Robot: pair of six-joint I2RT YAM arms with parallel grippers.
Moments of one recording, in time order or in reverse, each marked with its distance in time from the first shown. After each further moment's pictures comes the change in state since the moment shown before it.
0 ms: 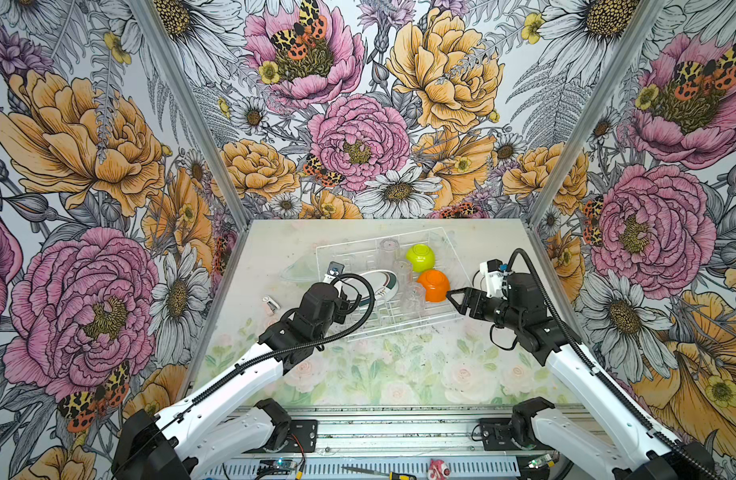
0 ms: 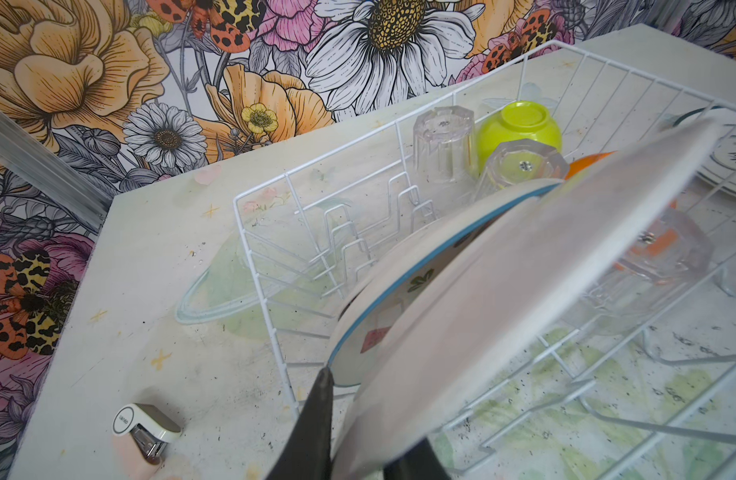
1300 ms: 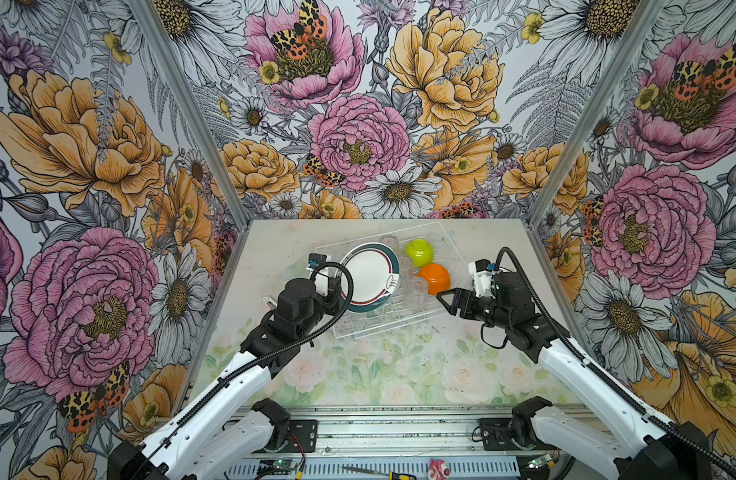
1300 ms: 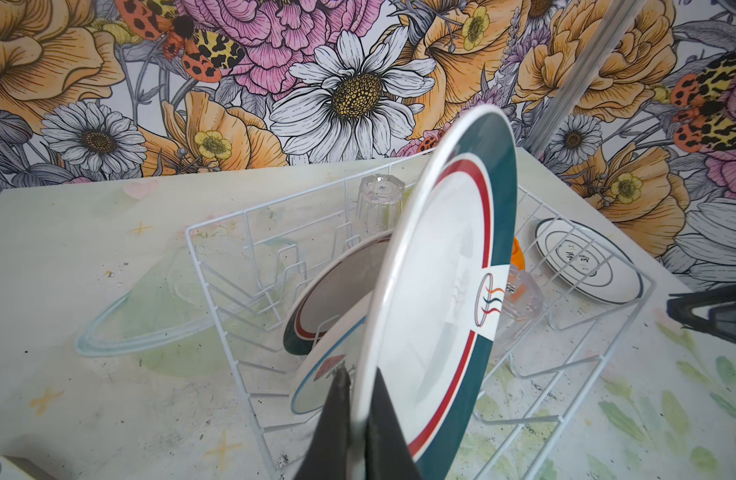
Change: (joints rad) left arm 0.129 -0.100 0.001 0.068 0.280 -0.158; right arm 0.089 0.059 0.002 0.054 0.044 0.025
